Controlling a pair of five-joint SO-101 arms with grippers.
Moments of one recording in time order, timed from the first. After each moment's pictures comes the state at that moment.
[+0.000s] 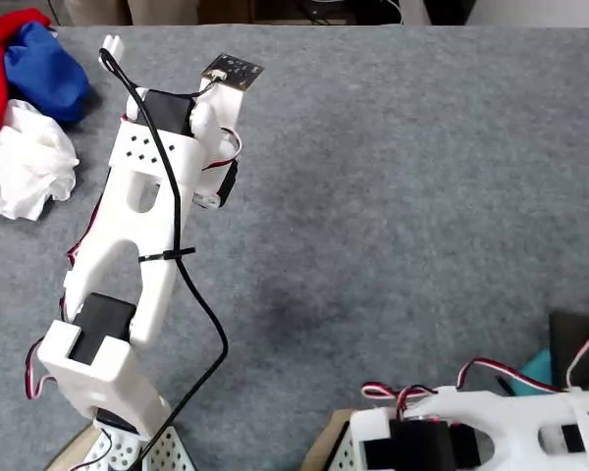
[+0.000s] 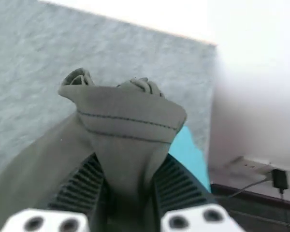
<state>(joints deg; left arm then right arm) 12.1 9.3 -22.7 100.2 -17.0 82.9 -39.0 61.3 18.4 1.8</state>
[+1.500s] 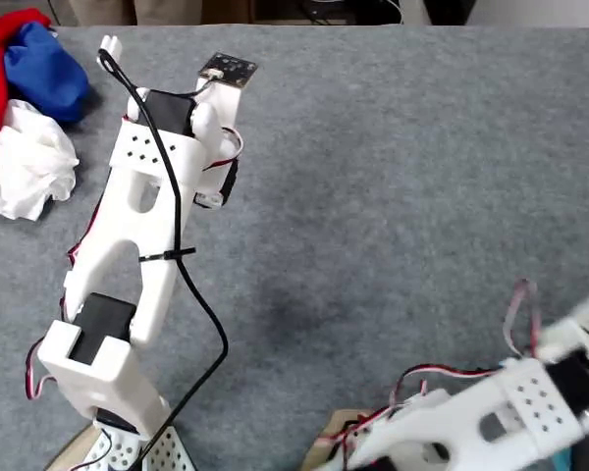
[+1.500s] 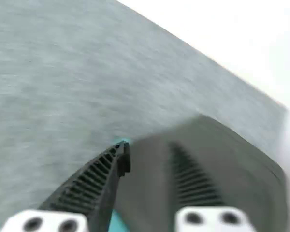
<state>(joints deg) 10.8 9.3 -22.8 100.2 -12.2 57.8 -58.5 64.1 34.5 7.4</state>
